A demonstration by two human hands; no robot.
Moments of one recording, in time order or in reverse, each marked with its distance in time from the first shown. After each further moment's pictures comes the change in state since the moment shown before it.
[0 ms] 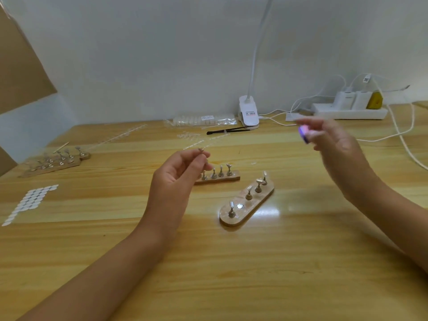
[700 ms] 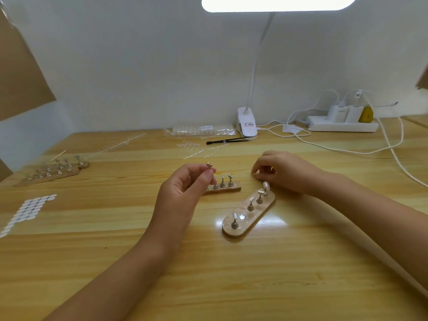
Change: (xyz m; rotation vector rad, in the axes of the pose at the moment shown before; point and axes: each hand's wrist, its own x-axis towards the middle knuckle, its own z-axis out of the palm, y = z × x) left_hand 0.002 0.001 -0.002 -0.015 -0.026 -0.075; right_hand 0.045 0.022 0.042 -0.726 -0.558 -0.173
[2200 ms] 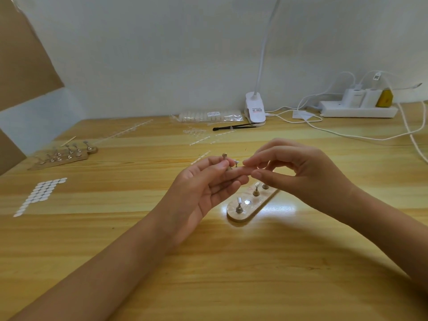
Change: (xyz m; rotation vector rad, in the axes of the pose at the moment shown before) left_hand -0.009 0.017 0.006 -0.473 -0.281 -0.337; right_hand -0.060 -0.067 -0.012 0.642 0.261 -0.261
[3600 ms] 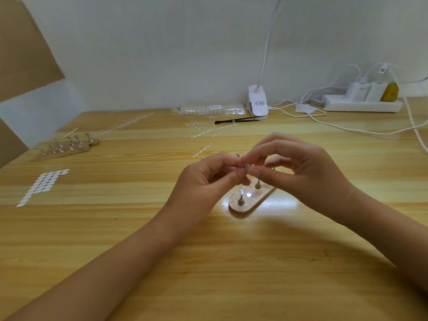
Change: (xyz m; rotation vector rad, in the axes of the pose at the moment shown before) left_hand 0.001 -0.018 -0.005 0.615 -0.009 0.362; right_hand -0.005 -0.006 0.011 0.073 0.025 -0.037
